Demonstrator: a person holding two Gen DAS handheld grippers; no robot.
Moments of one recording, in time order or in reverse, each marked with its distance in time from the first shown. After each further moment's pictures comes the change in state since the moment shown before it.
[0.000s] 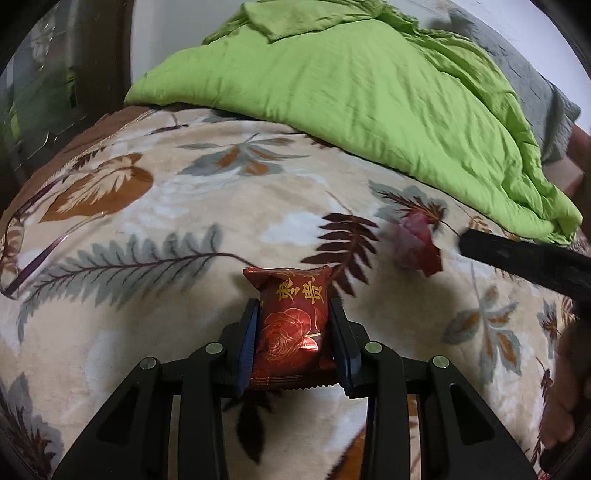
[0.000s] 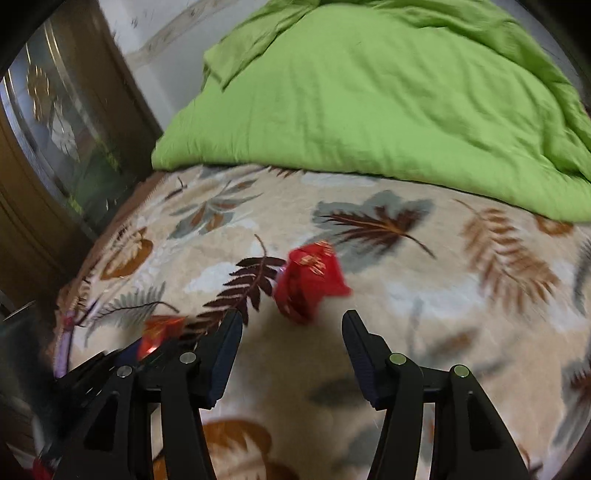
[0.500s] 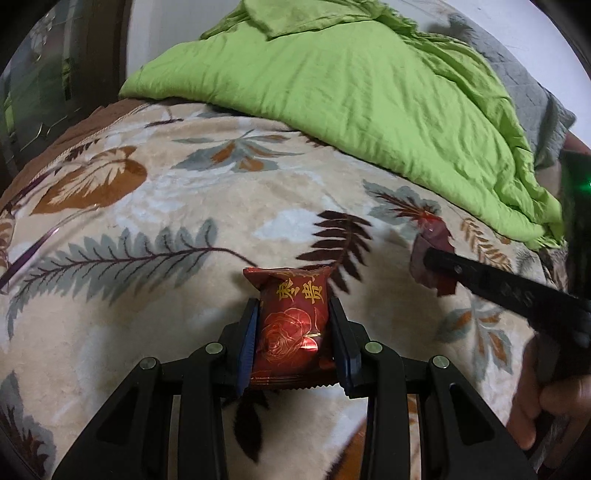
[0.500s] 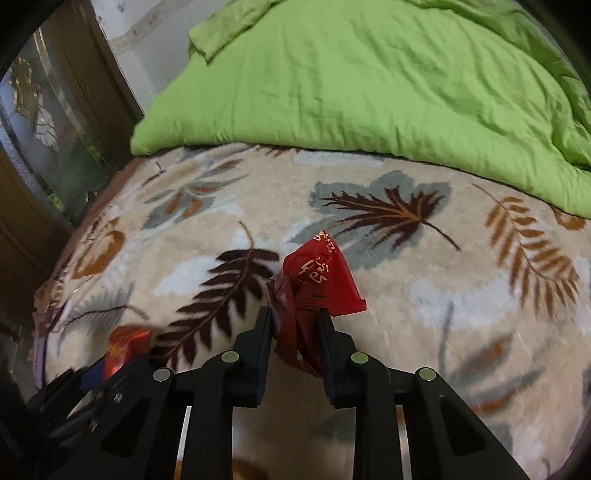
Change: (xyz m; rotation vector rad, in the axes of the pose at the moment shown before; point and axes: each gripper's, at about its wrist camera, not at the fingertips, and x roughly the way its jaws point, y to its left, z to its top) left arm -0.006 -0.001 -0.002 0.006 0.001 -0.055; right arm 0.007 -0.001 -0.020 0.022 -0.002 -0.036
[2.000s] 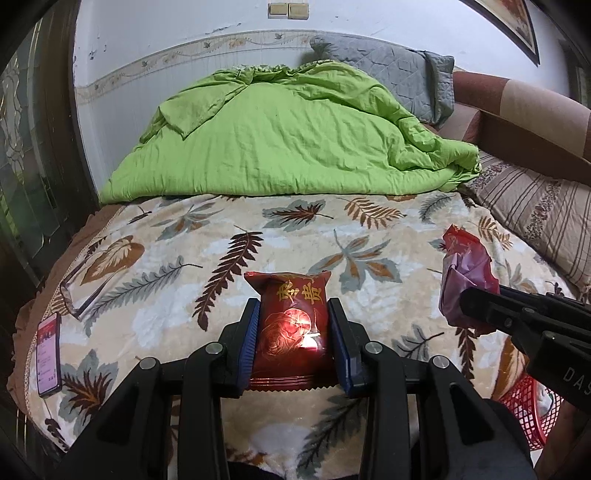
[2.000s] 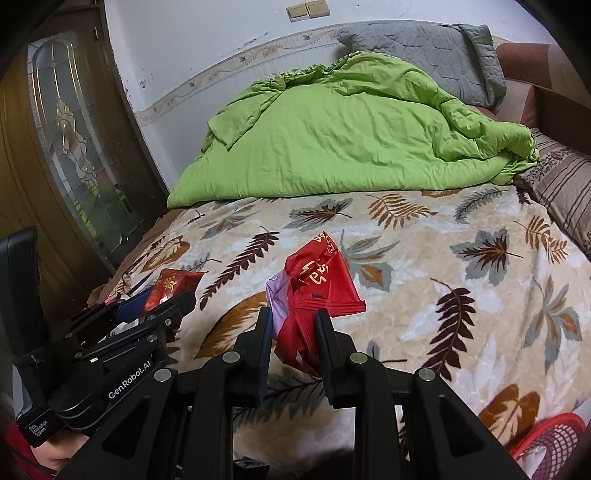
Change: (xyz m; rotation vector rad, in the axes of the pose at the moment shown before) left arm -0.189 -0.108 -0.095 0.355 -0.171 -0.034; right arm -0.250 0.022 -0.172 0.106 -0.265 -0.050
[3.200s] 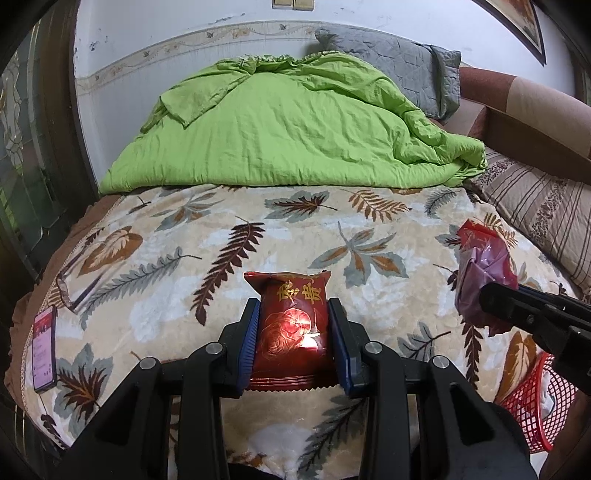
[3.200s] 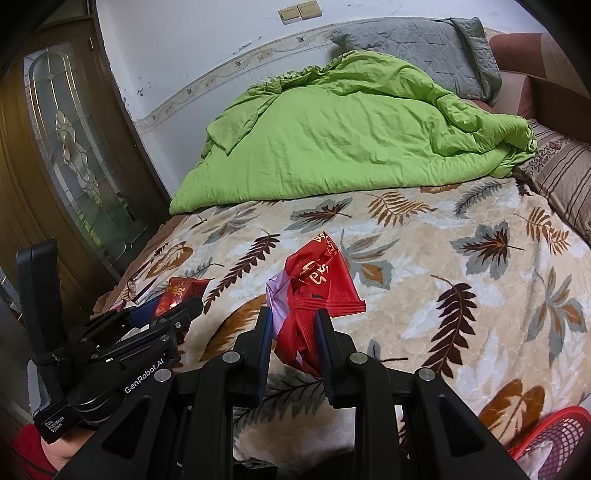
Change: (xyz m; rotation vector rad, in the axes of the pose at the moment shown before) left arm 0.016 0.004 -0.001 -0.014 0.038 -0.005; right arm 0.003 -0.008 0.001 0.034 0.006 0.024
